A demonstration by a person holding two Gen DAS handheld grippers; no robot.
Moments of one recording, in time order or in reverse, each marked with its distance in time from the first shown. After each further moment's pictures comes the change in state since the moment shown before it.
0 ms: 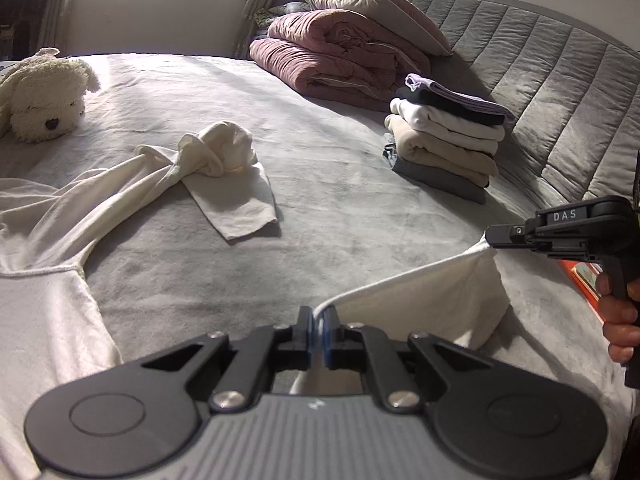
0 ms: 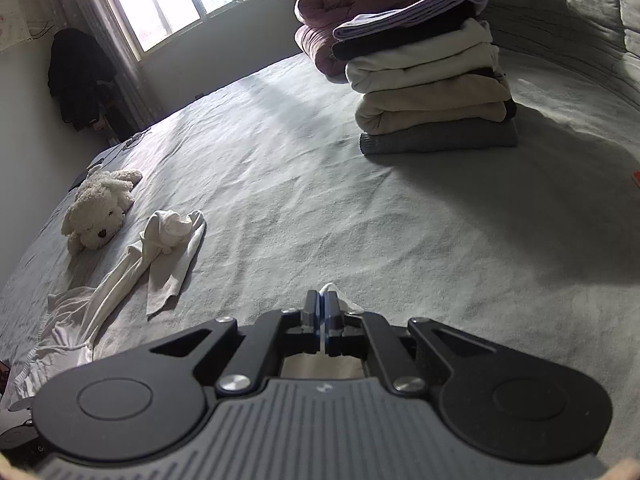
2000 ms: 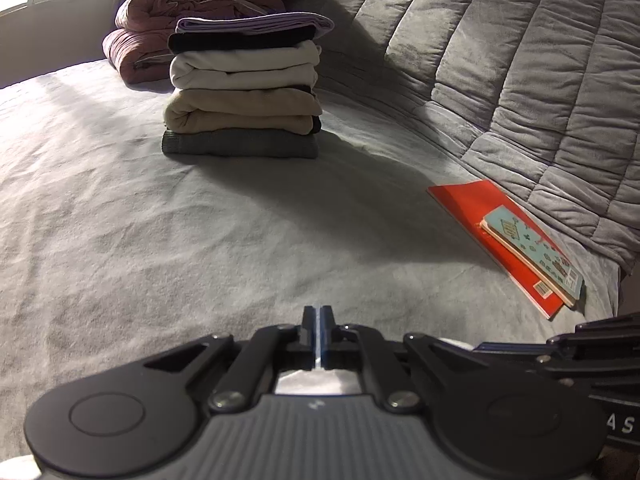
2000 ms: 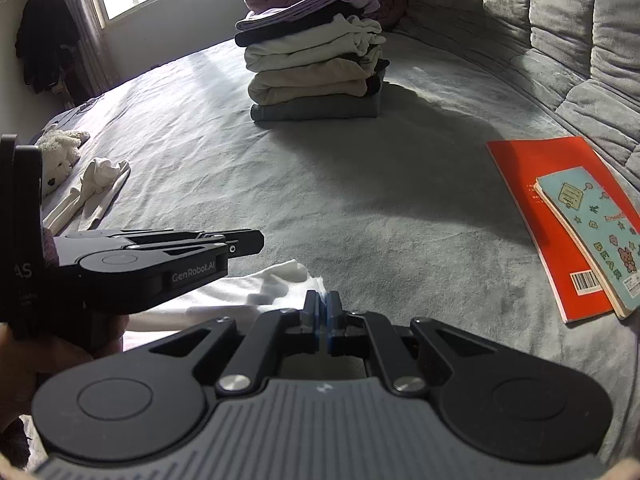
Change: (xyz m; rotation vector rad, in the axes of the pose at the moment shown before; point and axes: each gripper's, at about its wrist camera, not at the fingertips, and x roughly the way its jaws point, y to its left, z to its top) left arm 0.094 -0.229 0.014 0.240 0.113 -0.194; right arm -0.110 -0.080 -0.045 -0.076 0.061 -0.218
